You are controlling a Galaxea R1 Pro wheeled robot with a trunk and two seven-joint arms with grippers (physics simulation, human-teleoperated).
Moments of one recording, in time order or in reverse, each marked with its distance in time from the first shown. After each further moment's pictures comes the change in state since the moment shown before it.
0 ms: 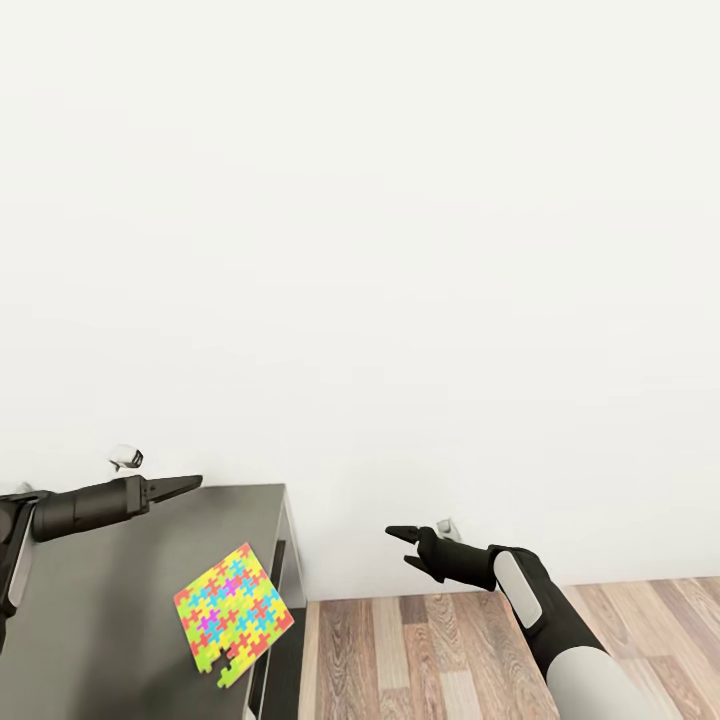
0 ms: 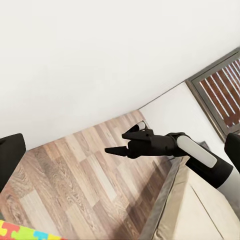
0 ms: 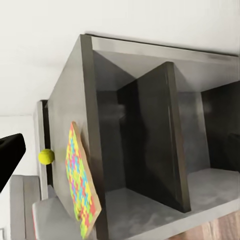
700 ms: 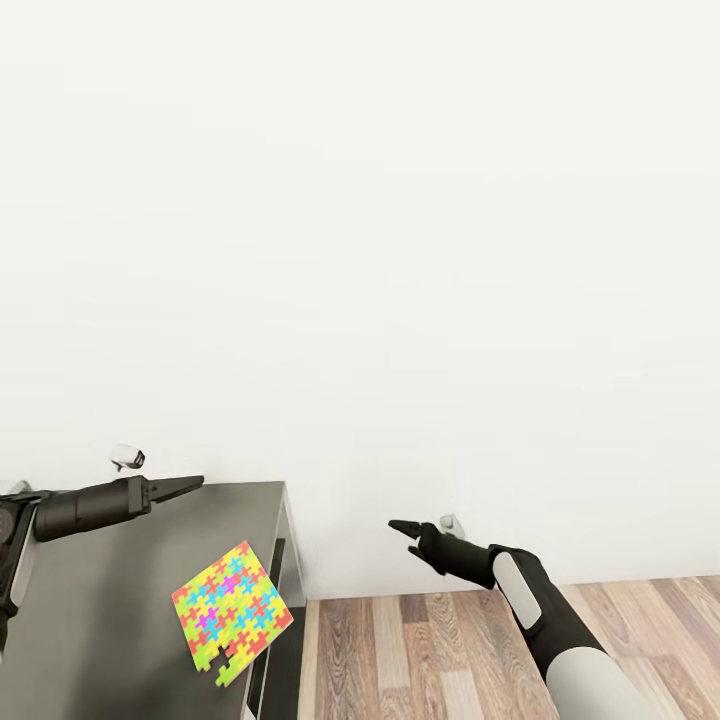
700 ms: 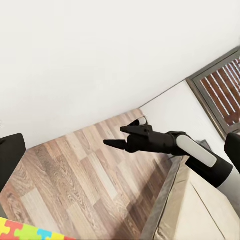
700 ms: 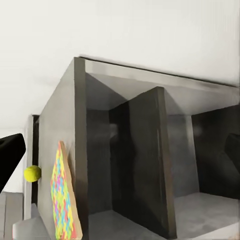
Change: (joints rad) left arm 0.000 -0.003 -0.005 0.000 -0.003 0.000 0.000; right arm 0.000 0.001 0.004 0.006 0.004 -0.115 -0.005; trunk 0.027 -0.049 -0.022
